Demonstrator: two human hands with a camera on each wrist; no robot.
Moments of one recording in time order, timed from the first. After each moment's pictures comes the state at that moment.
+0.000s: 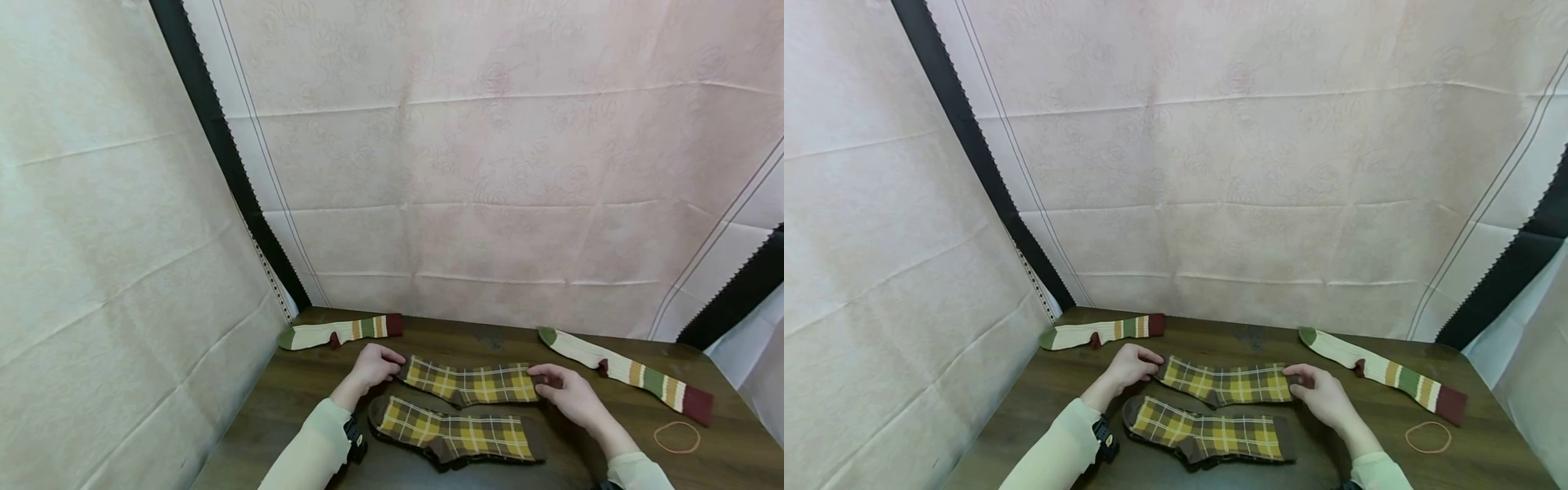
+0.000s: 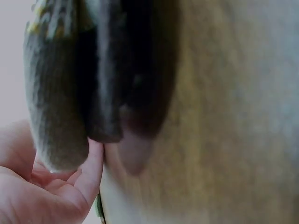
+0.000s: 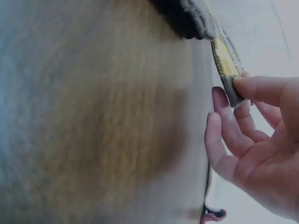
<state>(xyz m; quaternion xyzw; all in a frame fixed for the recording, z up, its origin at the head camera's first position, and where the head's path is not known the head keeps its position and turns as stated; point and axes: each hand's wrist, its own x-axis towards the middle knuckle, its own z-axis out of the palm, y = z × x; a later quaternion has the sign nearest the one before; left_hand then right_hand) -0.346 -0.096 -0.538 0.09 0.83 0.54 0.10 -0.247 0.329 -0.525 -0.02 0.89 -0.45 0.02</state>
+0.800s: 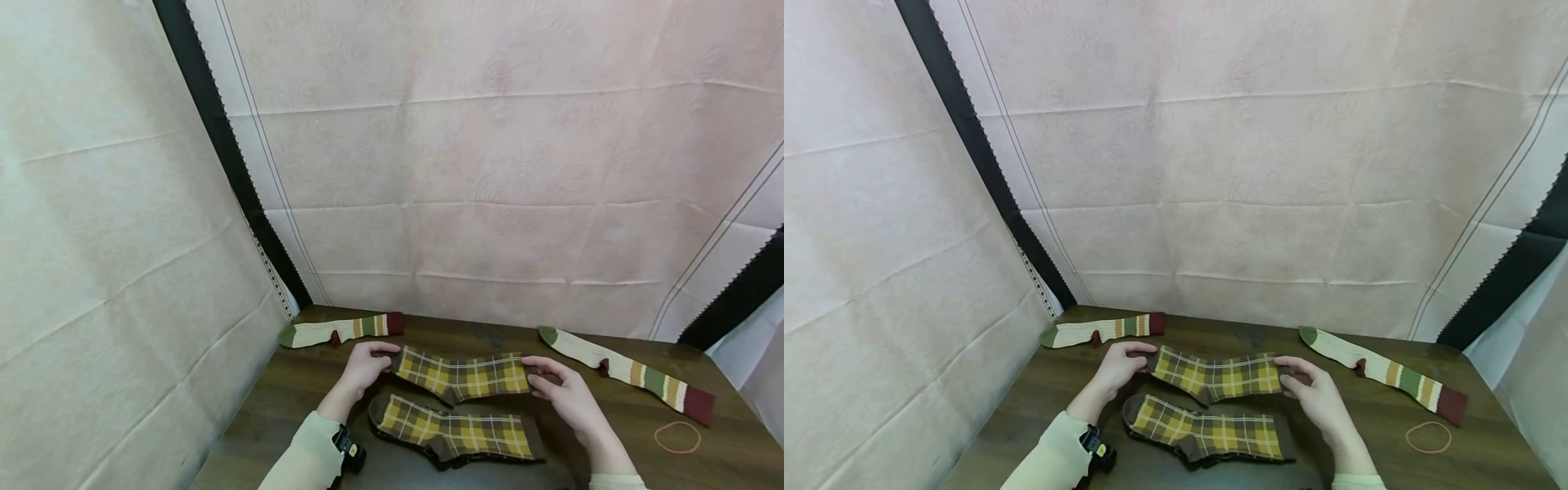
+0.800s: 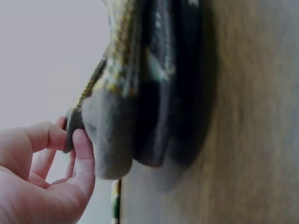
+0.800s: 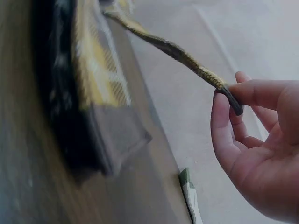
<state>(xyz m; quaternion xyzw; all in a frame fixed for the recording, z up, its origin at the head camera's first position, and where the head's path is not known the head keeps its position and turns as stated) -0.327 -0.106 -0.529 0.08 0.78 0.61 0.05 -0.225 0.298 -0.502 0.00 0.80 -0.59 0.00</state>
